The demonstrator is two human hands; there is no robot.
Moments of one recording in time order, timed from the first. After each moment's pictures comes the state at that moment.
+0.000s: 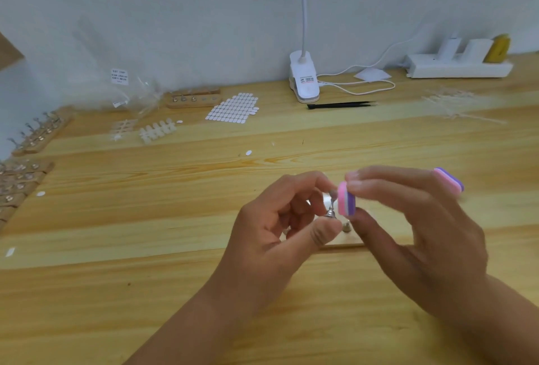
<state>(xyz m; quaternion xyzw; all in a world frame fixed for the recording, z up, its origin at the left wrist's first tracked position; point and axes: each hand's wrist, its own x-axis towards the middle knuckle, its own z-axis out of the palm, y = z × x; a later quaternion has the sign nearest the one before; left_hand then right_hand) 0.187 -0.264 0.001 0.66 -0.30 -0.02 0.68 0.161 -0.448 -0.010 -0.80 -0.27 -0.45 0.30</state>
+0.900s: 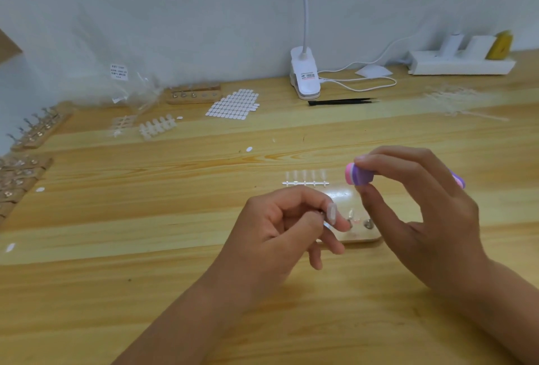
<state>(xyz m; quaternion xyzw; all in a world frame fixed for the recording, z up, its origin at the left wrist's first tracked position) 0.186 -0.262 0.003 0.63 -0.23 -0.15 0.73 0.169 -0.457 -0.011 -0.83 -0.21 -0.44 0.29</state>
